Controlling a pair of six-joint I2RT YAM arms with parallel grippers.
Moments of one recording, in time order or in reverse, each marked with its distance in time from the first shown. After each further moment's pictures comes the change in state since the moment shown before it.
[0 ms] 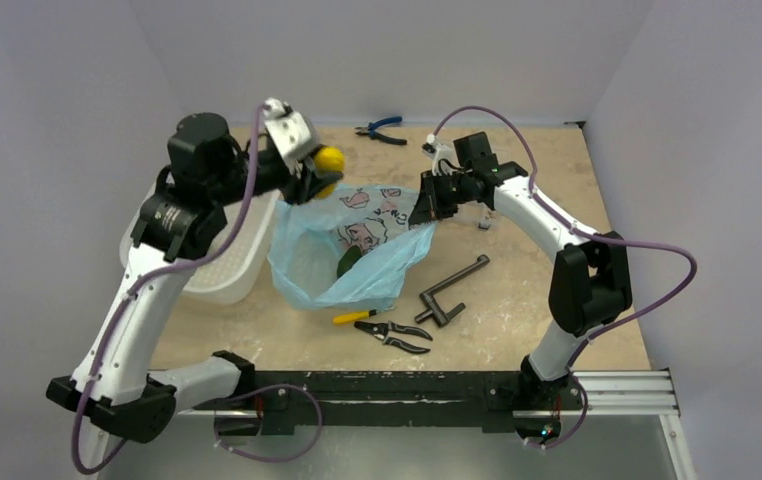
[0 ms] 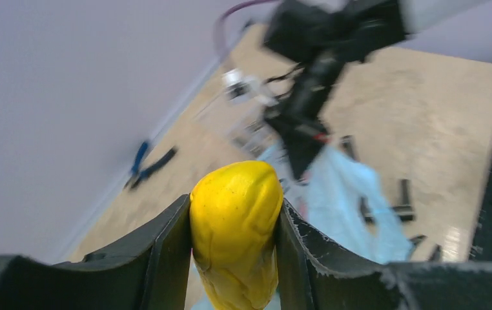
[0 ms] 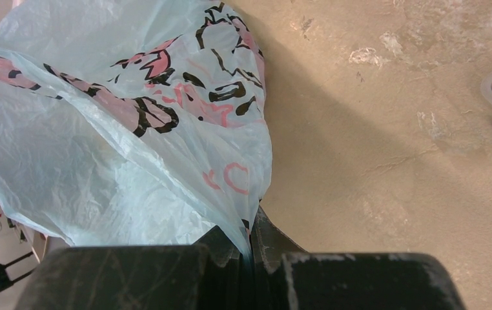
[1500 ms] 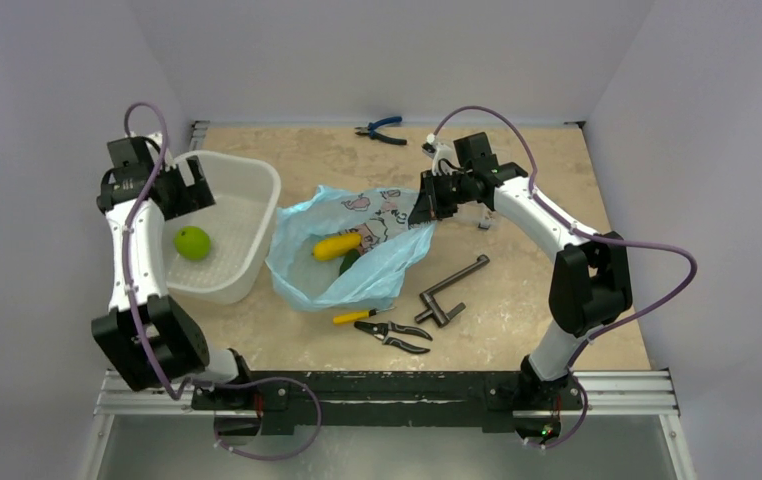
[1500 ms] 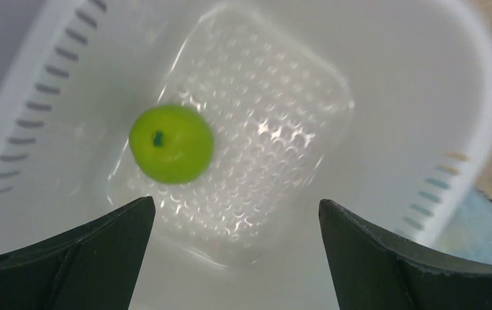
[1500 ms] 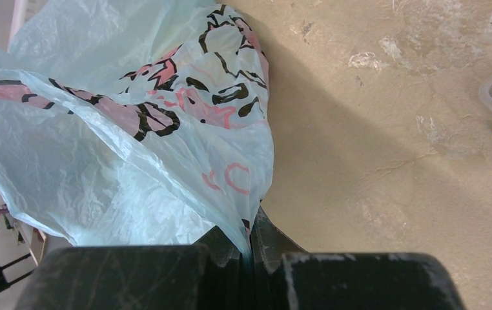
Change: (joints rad) left arm 0.648 0.150 -0.208 -0.183 -0.370 -0.320; right arm 0.000 -0.003 -0.008 0.018 -0.001 0.001
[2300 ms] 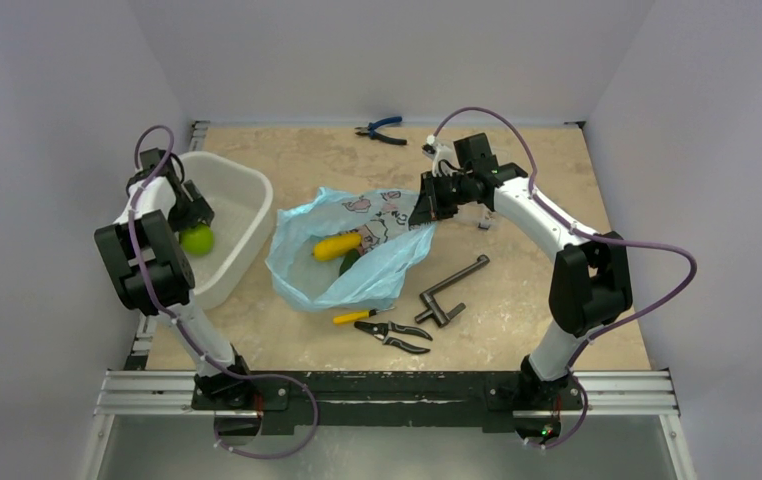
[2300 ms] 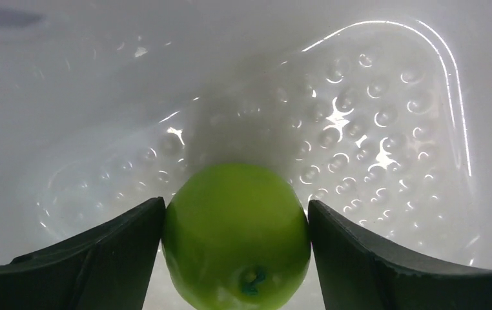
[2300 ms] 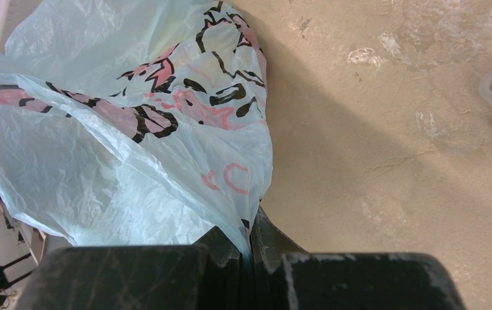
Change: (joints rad) left arm 0.029 0.531 0.007 0.105 -0.313 -0.246; right arm 0.000 0.000 -0.005 -0.002 0.003 0.000
